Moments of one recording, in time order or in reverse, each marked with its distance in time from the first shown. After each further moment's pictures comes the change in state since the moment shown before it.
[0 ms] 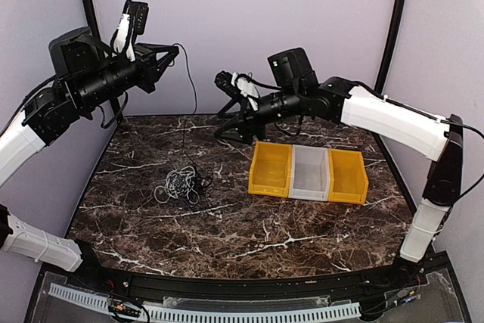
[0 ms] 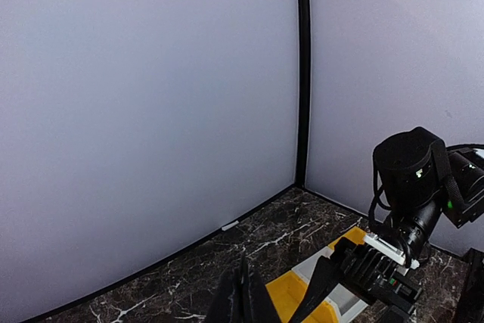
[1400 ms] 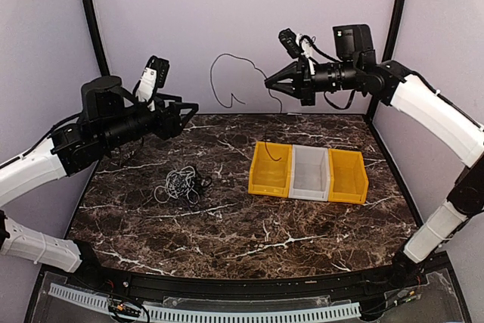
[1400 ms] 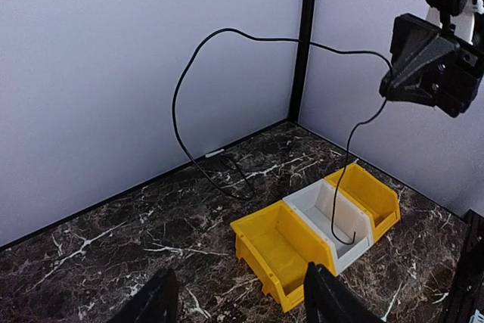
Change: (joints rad) left arm 0.000 -0.050 -0.350 0.125 -0.005 -0.104; right arm -0.234 -0.212 -0.038 -0.012 -0.135 0.022
